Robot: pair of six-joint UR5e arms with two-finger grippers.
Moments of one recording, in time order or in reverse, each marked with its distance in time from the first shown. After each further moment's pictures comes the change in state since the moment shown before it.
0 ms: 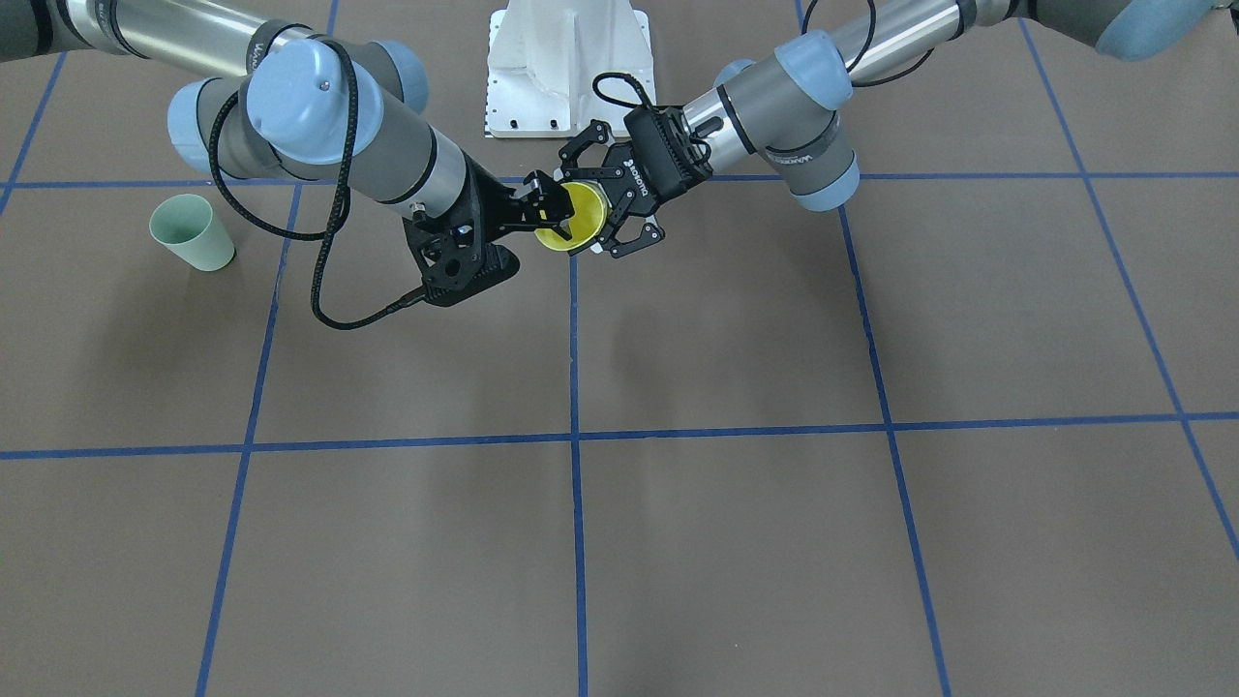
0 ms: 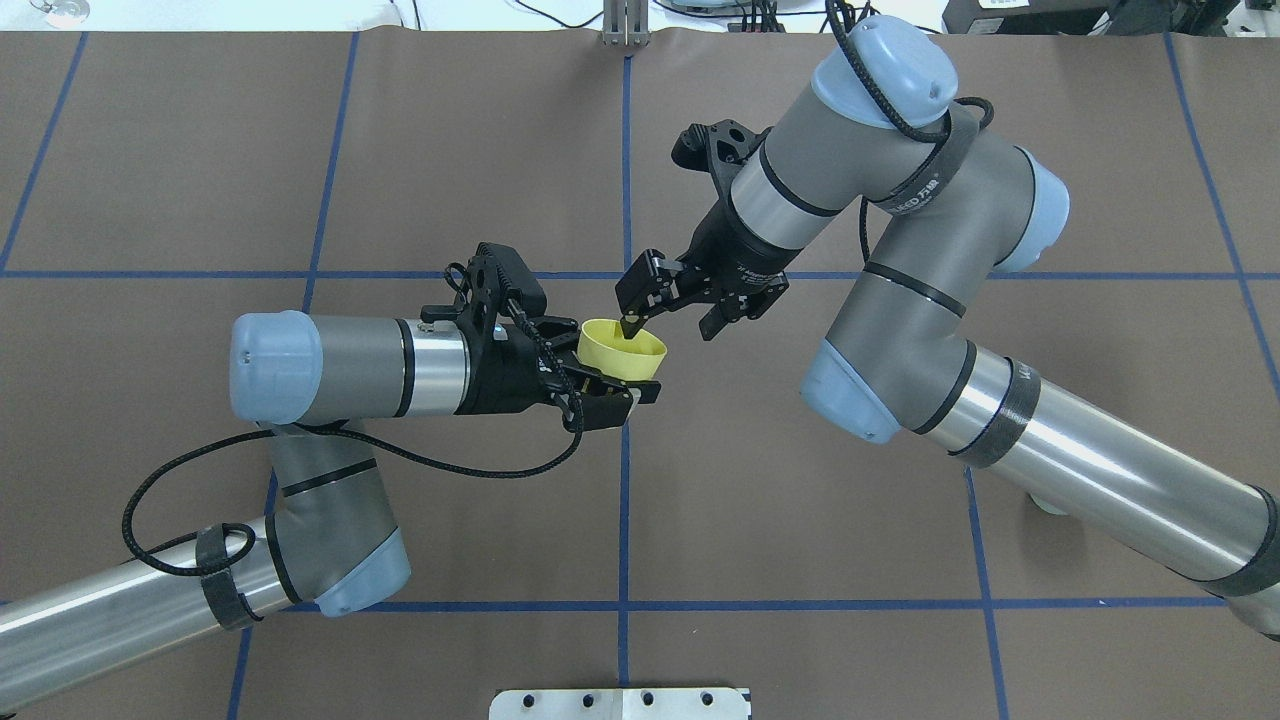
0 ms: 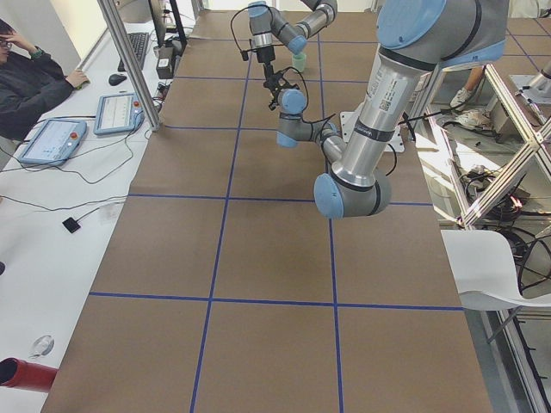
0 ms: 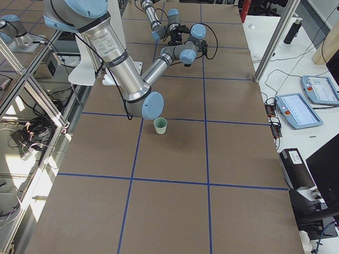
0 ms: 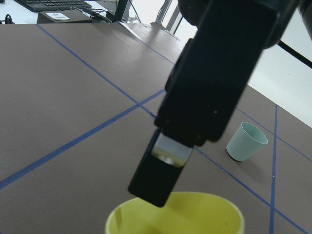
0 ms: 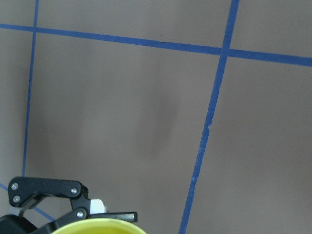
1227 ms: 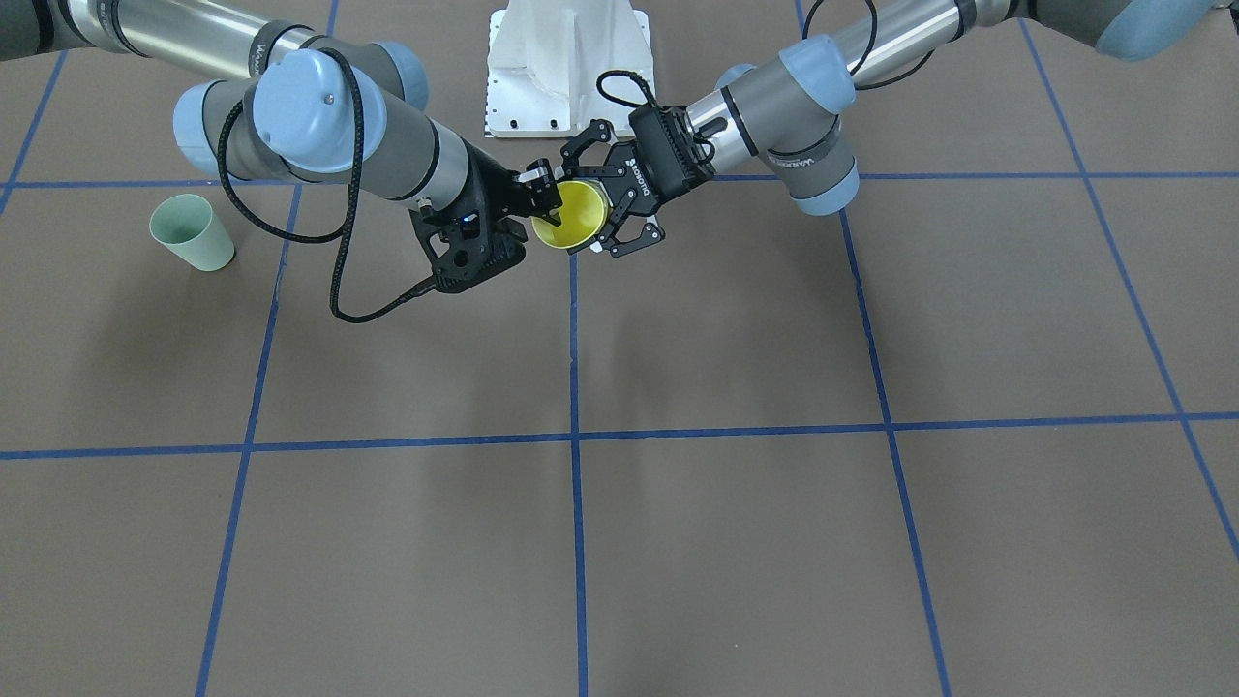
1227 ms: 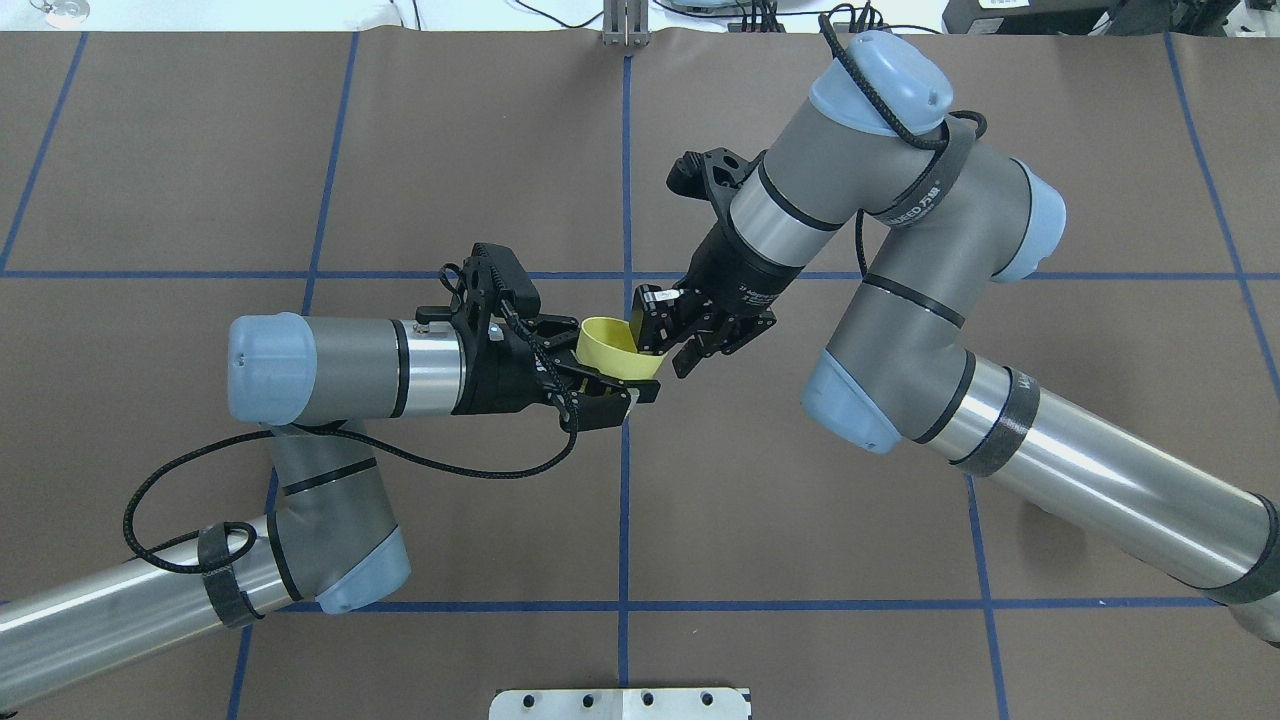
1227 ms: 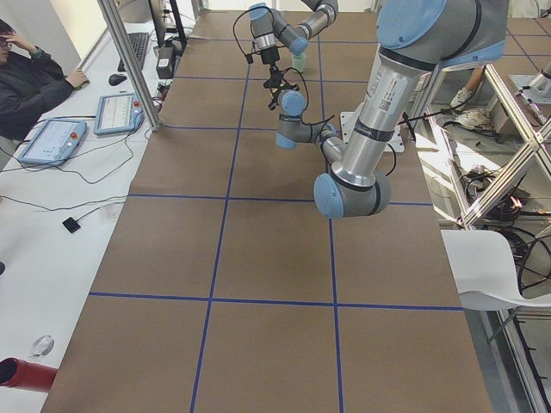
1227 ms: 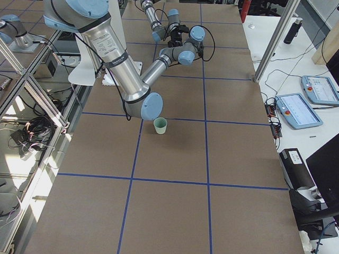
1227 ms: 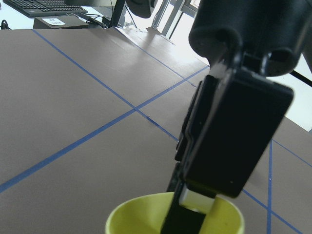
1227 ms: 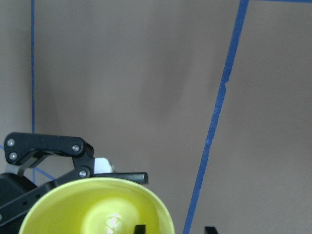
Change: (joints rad) left arm -0.001 -0.001 0.015 -0.044 0.002 0.001; right arm -0.007 -0.010 0.001 0.001 0.100 0.002
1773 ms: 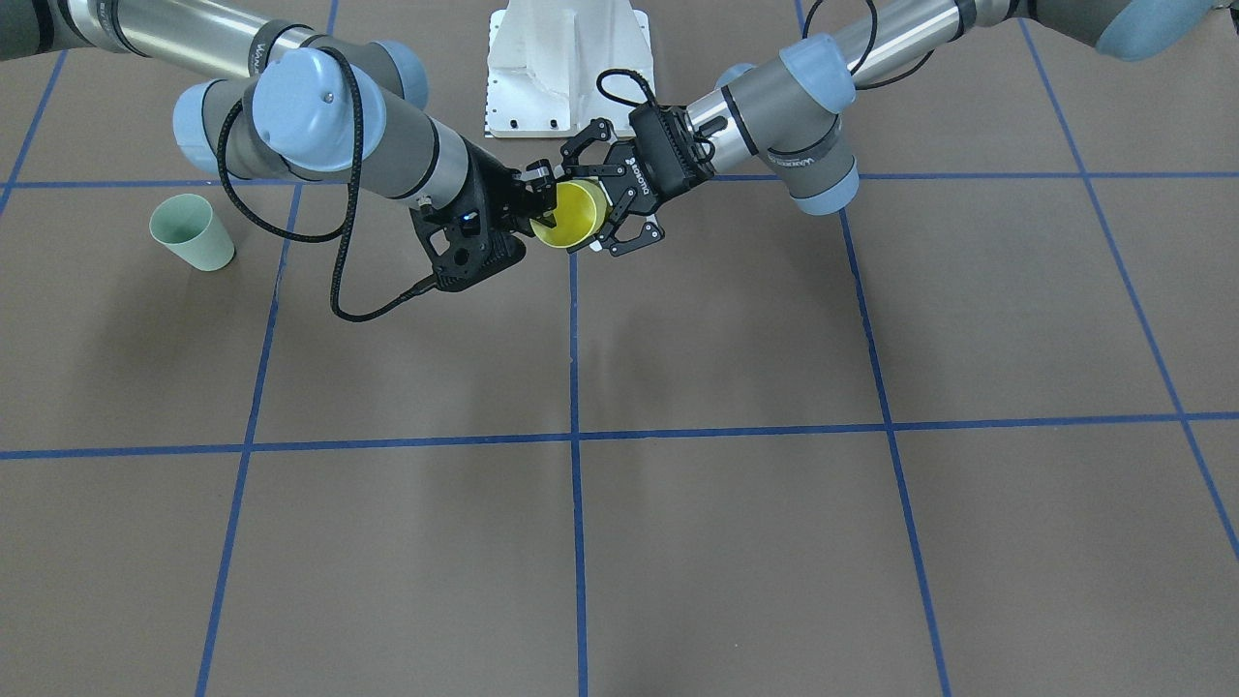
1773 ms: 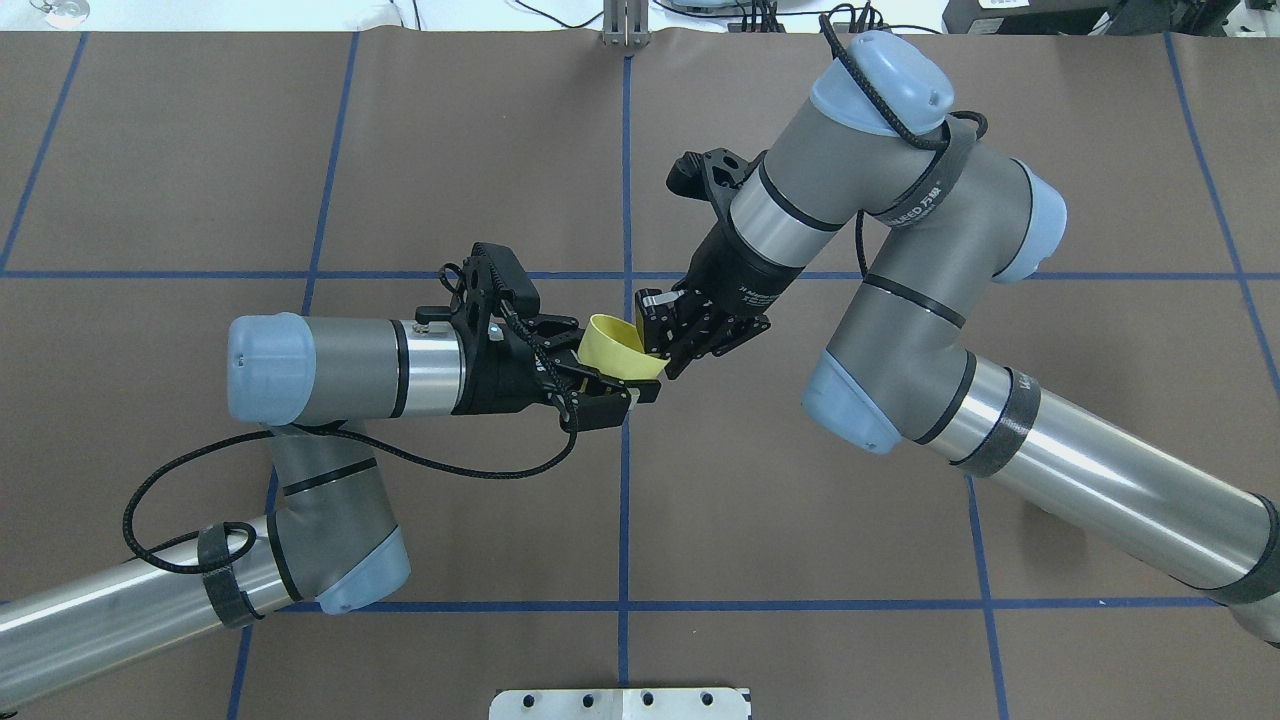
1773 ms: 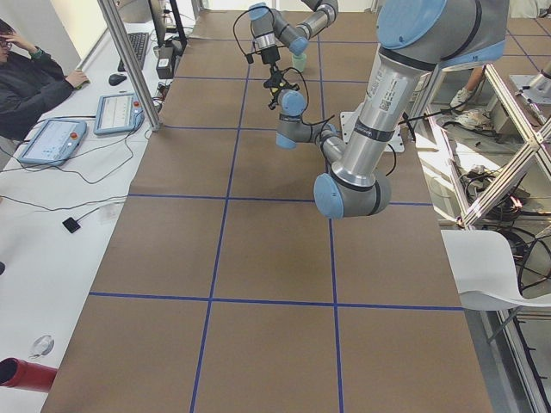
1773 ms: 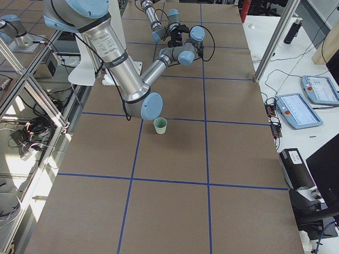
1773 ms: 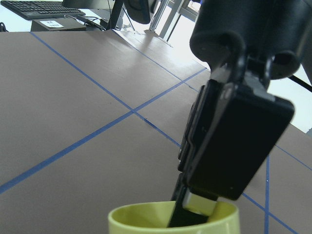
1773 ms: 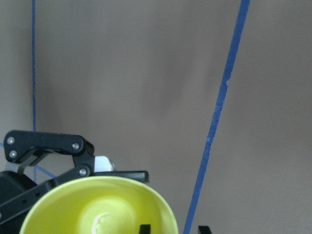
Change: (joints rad) left arm 0.000 0.000 -0.001 -0.002 0.000 -0.001; right arm 0.000 -0.001 0.002 0.001 0.001 -0.001
